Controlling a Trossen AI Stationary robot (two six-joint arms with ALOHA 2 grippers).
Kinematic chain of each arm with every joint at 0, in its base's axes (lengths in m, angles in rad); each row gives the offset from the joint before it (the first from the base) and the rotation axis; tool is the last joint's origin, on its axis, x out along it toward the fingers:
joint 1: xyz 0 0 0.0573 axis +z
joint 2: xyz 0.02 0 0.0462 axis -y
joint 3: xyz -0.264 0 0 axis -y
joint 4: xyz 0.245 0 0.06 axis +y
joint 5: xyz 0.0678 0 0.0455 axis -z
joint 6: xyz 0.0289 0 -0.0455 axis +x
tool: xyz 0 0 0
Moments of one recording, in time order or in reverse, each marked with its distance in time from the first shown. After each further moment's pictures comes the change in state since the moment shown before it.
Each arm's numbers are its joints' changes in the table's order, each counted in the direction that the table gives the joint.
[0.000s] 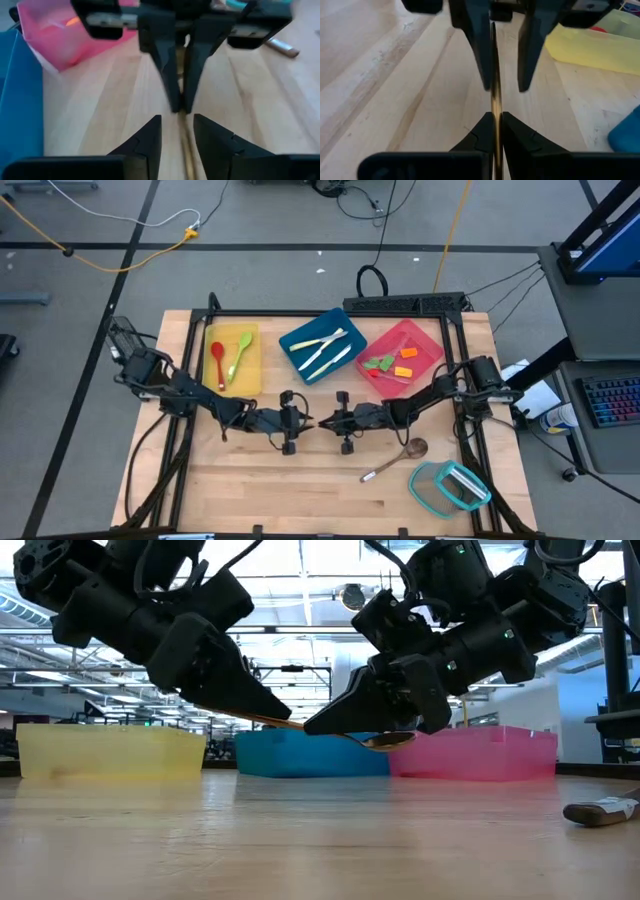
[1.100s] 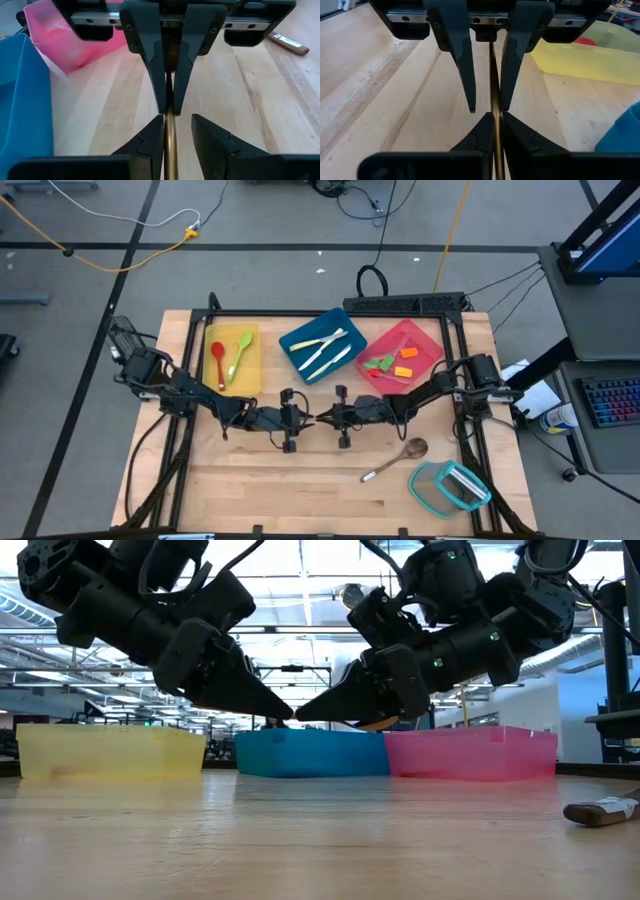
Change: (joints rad) left arm 0.011 0.001 0.001 0.008 -0.002 0.029; right arm -0.046 0.000 0.000 -0.087 -0.047 0.004
